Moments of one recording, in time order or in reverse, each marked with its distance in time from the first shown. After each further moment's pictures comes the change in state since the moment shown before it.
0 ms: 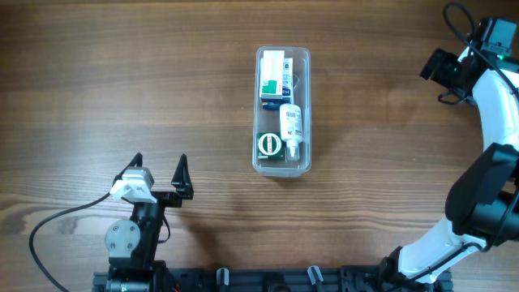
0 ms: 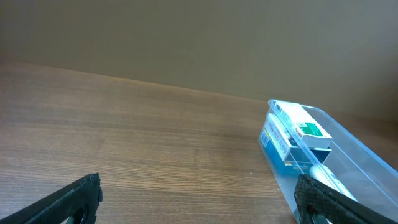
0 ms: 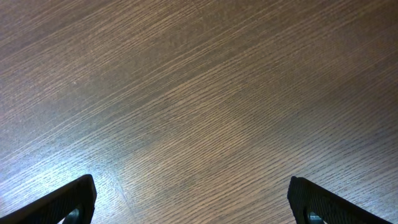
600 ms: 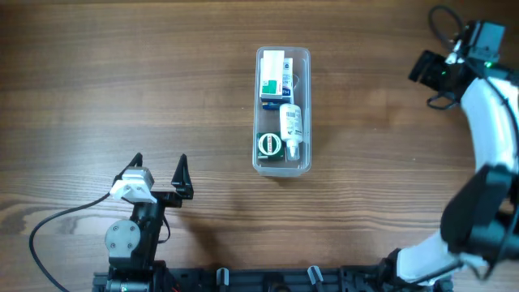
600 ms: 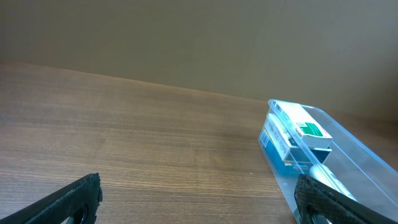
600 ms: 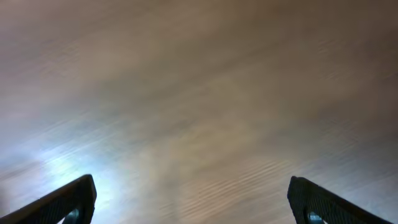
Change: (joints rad) left arm 0.000 0.000 0.000 0.000 0.000 0.000; right arm 0.101 -0.169 -0.147 0.074 0.000 0.000
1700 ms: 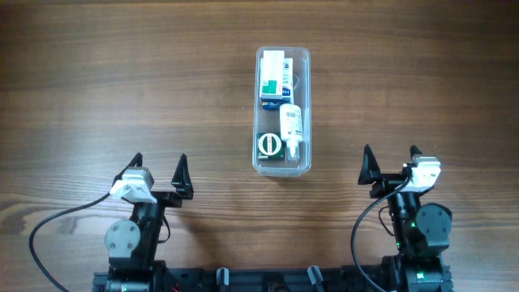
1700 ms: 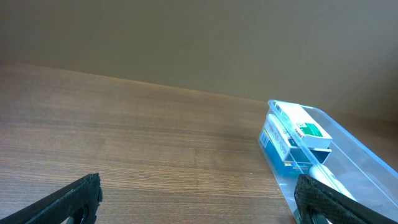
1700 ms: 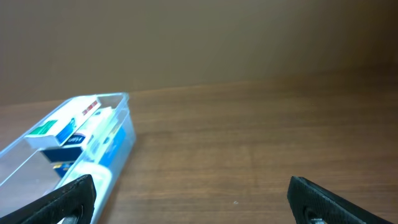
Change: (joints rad) left arm 0.000 -0.002 0.000 0.000 0.000 0.000; right arm 0.240 -1.564 -1.325 0.629 -0.066 -0.093
